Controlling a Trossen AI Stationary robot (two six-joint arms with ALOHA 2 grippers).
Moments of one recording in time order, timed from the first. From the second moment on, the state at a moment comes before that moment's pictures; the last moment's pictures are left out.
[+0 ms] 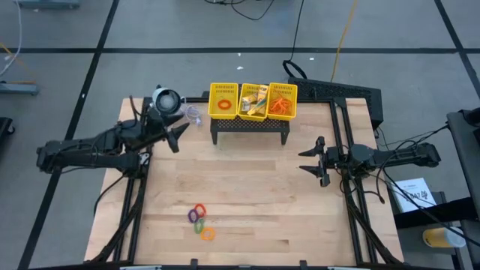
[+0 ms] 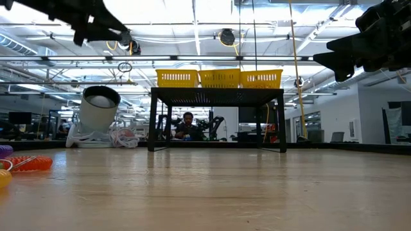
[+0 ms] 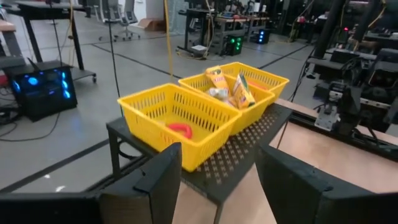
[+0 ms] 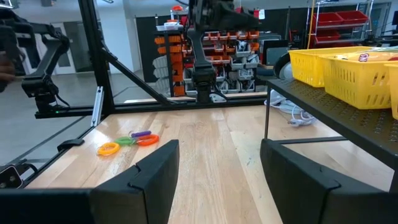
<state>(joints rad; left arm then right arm) 0.13 0.55 0.57 -0.15 -0.45 -0.18 0.11 0.16 0.02 0.19 0.10 0.07</state>
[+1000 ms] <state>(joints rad) 0.13 0.12 0.11 0.15 -0.20 -0.09 0.11 0.16 0.02 0.19 0.10 0.07</state>
